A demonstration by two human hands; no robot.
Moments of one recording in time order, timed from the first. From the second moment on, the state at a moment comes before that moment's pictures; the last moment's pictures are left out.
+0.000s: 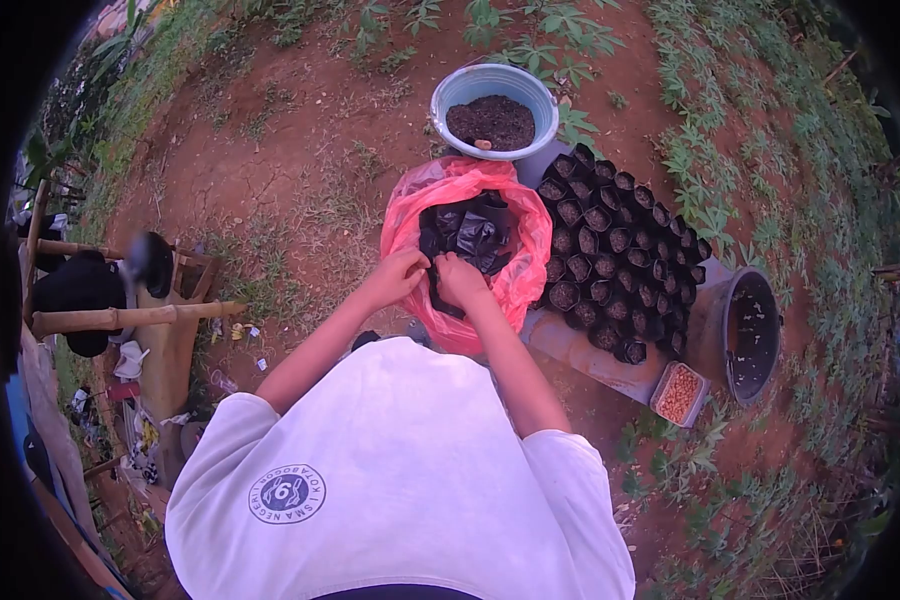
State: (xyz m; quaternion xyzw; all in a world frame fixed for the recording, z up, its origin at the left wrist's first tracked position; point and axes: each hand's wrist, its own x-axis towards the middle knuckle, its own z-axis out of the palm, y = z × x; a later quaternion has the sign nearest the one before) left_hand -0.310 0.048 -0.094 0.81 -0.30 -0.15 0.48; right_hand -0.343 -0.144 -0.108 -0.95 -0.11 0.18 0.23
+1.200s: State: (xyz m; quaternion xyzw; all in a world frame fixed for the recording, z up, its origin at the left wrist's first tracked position) left_hand -0.323 -0.011 -0.035 0.83 -0.17 -0.22 0.48; right_hand -0.422 -0.154 -0.044 -0.83 0.14 -0.12 0.53
